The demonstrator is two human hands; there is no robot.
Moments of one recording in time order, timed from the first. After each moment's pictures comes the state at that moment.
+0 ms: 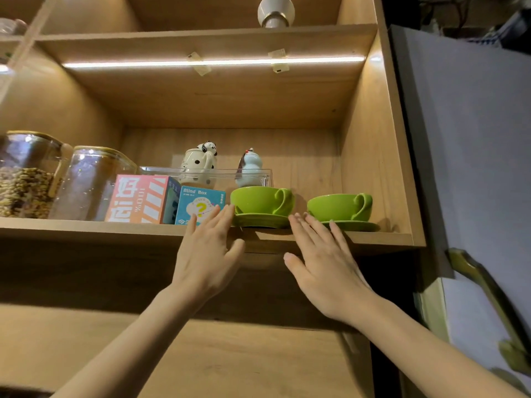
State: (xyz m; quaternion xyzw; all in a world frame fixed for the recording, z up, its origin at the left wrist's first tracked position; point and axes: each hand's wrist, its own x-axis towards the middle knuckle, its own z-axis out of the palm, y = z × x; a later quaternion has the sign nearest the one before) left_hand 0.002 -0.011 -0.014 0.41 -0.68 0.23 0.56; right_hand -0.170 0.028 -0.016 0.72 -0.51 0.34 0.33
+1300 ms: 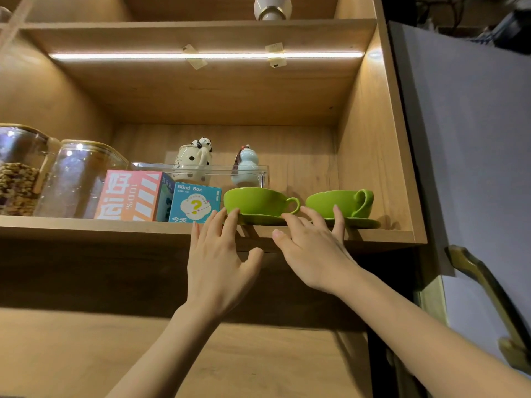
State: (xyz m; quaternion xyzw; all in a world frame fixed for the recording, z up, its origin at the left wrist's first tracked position) left_hand -0.020 -0.032 -0.030 0.36 -0.64 0.24 0.64; right_hand -0.158 0.009 0.007 0.69 -0.55 0.33 0.32
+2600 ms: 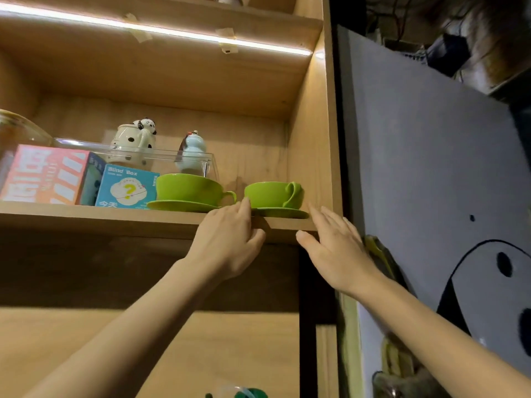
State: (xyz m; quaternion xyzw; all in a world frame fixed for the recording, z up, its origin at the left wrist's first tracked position) left_hand -0.101 0.006 -0.001 0.36 -0.75 0.28 0.48; right_hand -0.263 0.064 -0.012 0.64 -0.58 0.41 0.27
